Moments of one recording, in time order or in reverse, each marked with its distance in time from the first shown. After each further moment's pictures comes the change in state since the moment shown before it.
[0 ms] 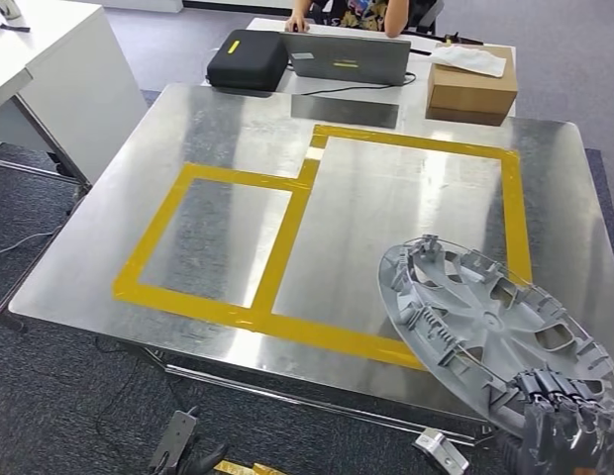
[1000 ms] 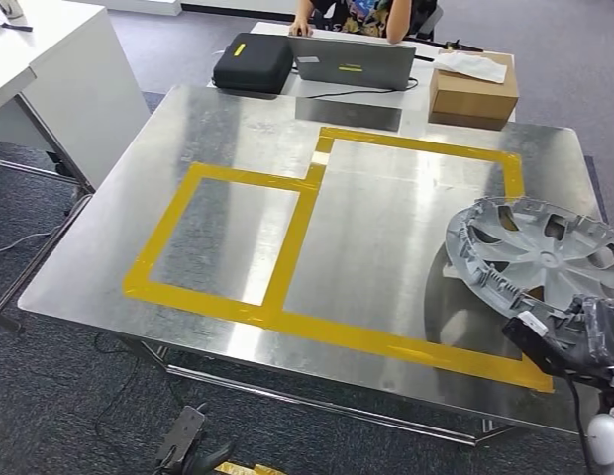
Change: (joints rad) left arm -0.019 -0.006 -0.029 0.000 -0.036 -0.031 0.034; right arm -0.468 -0.565 -0.159 0.476 -0.343 0.559 0.261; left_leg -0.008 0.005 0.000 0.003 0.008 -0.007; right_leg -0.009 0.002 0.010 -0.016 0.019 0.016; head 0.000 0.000
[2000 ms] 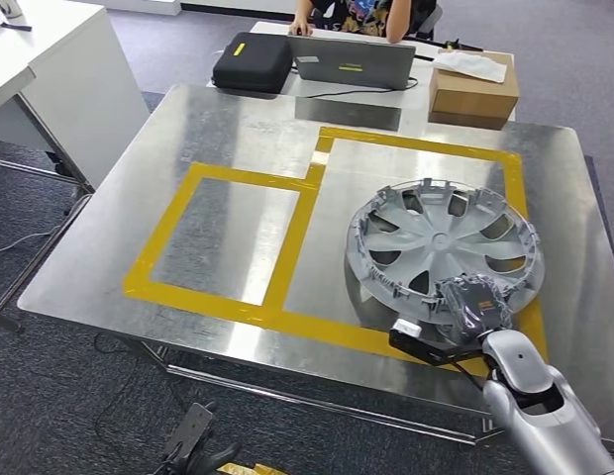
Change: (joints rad) left arm -0.013 0.001 -0.044 0.000 -0.014 -0.025 0.030; right arm -0.256 -0.016 0.545 0.183 0.096 0.021 -0.020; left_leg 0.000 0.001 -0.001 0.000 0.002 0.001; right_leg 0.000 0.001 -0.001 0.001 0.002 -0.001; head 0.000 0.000
